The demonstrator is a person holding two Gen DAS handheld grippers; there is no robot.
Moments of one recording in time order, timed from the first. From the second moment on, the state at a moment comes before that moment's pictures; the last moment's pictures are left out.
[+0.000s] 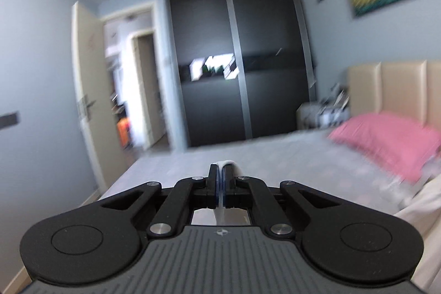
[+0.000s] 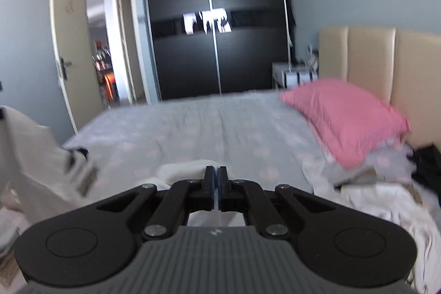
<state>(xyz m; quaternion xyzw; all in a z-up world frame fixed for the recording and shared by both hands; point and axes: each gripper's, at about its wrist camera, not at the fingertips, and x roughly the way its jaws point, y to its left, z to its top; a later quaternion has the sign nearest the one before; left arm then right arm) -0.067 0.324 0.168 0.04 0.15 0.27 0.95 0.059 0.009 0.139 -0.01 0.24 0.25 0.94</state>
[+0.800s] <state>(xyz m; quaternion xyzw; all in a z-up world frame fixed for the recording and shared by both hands) -0.130 0.277 -0.056 0.09 0.37 0.08 0.92 0.011 0.038 -0.060 -0.15 0.42 0.35 0.82</state>
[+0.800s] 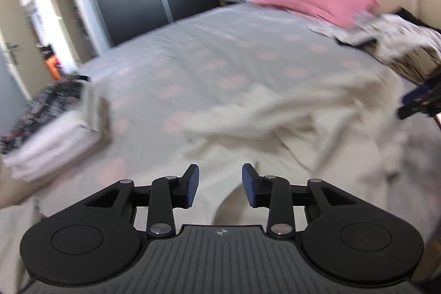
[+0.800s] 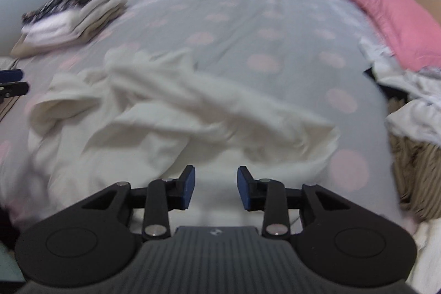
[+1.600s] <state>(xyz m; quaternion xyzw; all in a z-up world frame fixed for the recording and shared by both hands) -0.125 0.236 -0.142 0.15 0.52 0.01 0.84 -0.027 0.057 -0.117 -0.24 0.45 0.30 0.80</state>
